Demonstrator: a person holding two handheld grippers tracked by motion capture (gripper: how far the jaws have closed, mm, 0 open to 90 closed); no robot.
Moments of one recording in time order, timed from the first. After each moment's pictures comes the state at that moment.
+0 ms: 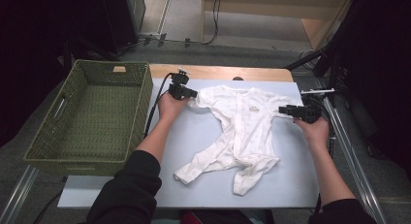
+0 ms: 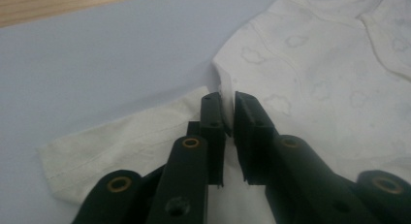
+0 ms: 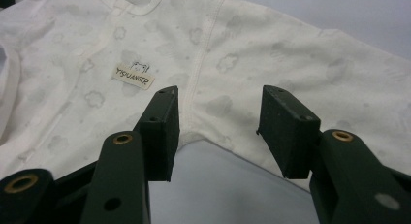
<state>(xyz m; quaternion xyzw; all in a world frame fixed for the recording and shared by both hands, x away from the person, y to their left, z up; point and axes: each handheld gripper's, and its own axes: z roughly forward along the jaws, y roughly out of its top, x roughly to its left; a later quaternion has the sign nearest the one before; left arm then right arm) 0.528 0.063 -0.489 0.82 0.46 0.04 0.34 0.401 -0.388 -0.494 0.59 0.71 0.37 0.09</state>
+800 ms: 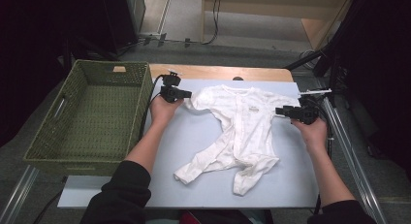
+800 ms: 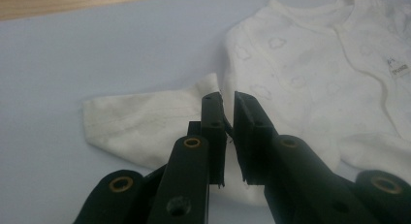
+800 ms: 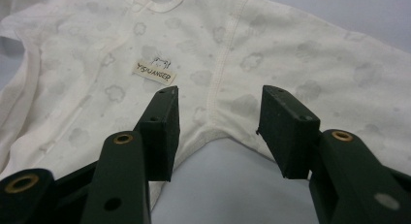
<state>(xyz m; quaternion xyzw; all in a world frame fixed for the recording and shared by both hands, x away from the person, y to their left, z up) 0.504 0.088 -0.475 0.80 0.48 0.04 0.36 0.397 -0.376 -0.491 0.57 0.72 0.38 0.09</state>
